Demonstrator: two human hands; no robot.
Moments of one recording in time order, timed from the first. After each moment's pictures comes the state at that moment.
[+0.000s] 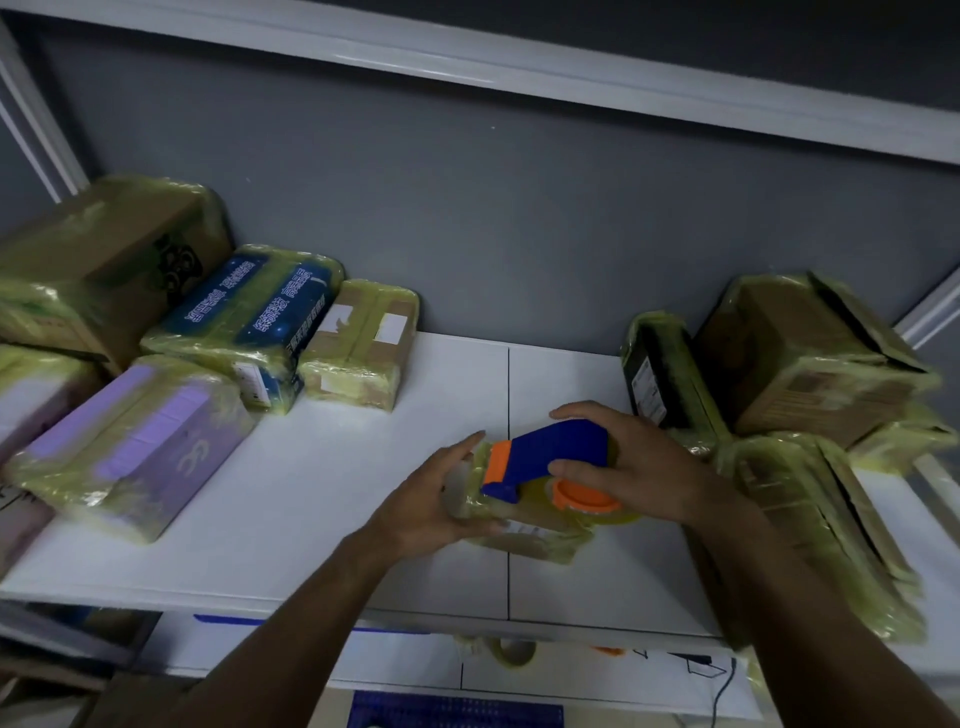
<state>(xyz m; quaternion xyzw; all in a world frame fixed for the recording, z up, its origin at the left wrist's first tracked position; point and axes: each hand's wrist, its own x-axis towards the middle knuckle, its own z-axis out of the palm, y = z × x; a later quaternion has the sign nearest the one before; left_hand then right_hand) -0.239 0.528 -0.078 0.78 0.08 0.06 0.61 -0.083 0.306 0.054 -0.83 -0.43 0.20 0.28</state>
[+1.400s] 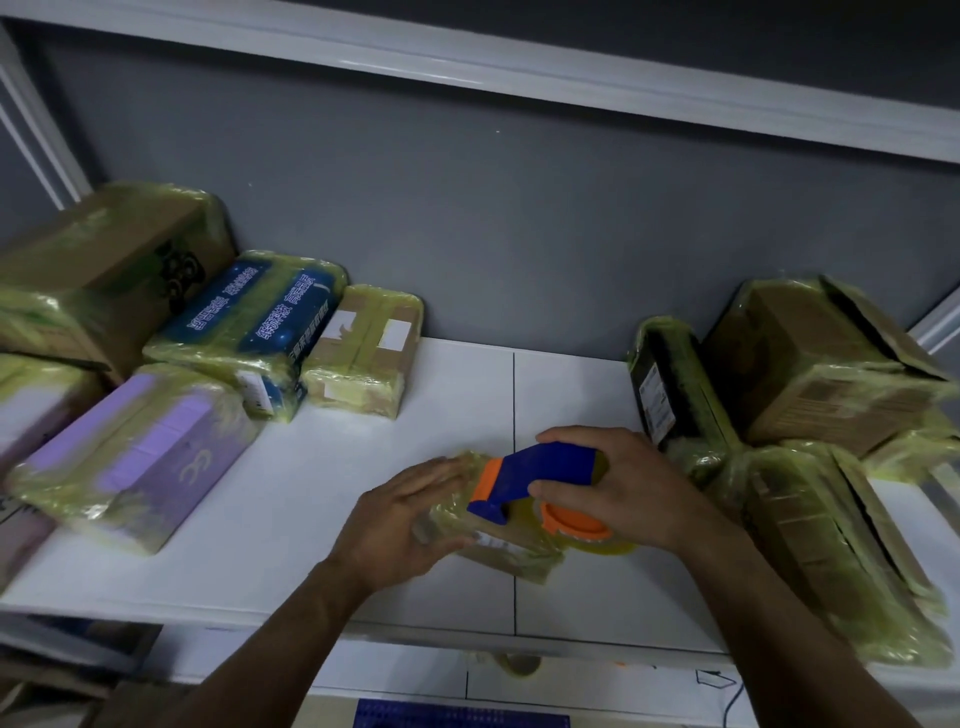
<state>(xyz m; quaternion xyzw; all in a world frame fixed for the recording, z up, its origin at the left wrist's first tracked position) -0.269 0.554 -0.090 0.93 0.00 0.27 0.26 -0.109 0.322 0.056 -0.83 -0.41 0.19 0.33</state>
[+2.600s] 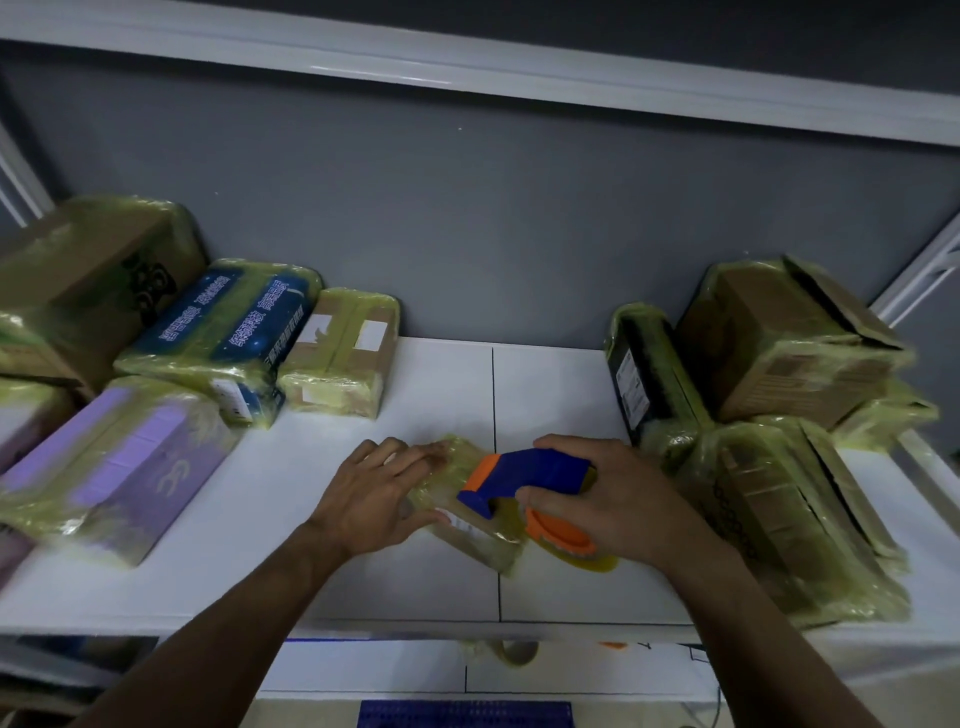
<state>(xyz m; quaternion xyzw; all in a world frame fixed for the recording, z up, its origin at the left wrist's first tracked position) -0.248 0.577 -0.080 0.97 -0.05 0.24 0.04 -0.138 0.299 0.062 -0.83 -0.38 0.17 0.37</state>
